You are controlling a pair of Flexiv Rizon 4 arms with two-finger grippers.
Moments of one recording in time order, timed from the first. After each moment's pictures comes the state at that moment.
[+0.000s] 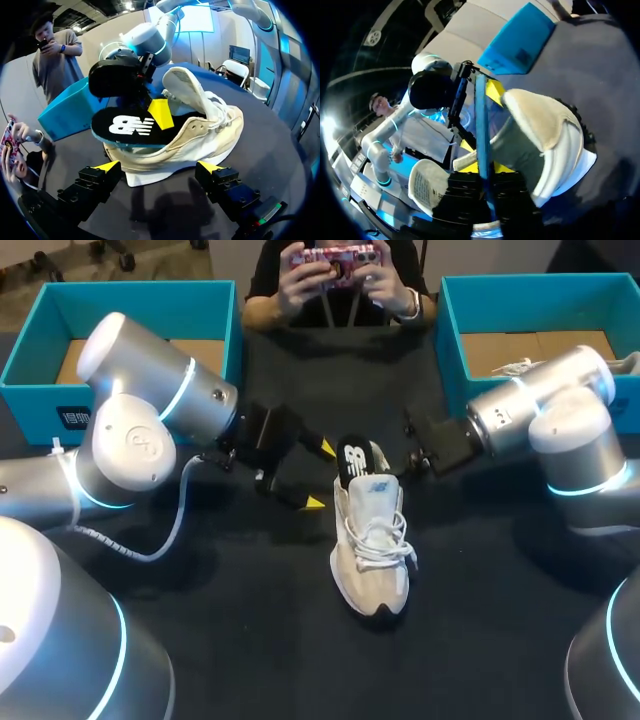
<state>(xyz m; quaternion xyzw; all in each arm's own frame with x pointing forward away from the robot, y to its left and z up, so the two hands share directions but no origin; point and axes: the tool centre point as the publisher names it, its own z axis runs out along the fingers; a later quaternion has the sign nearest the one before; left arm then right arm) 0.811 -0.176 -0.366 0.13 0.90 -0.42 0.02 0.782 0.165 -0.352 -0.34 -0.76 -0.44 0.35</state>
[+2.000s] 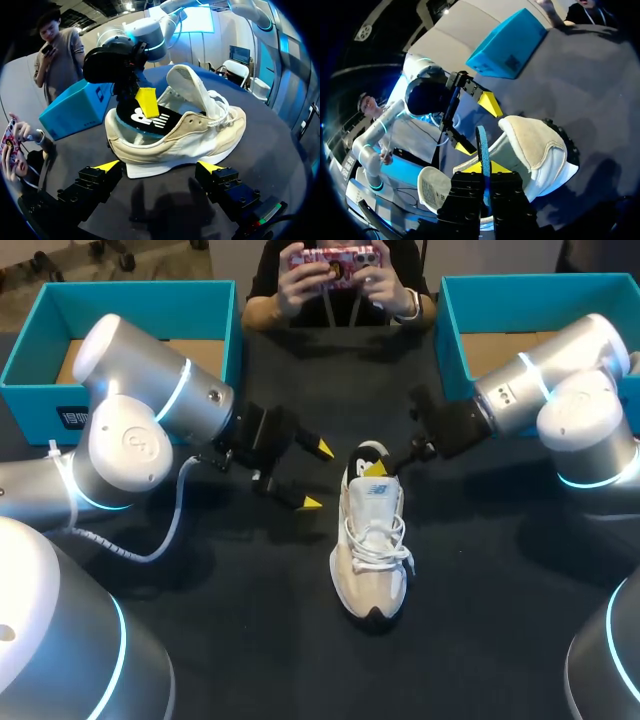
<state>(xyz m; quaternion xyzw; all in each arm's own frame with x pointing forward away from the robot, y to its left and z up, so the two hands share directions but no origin) 0.812 -0.172 -0.366 0.13 0.90 -0.42 0.02 0.797 0.151 -0.342 -0.37 -0.78 -0.40 0.30</state>
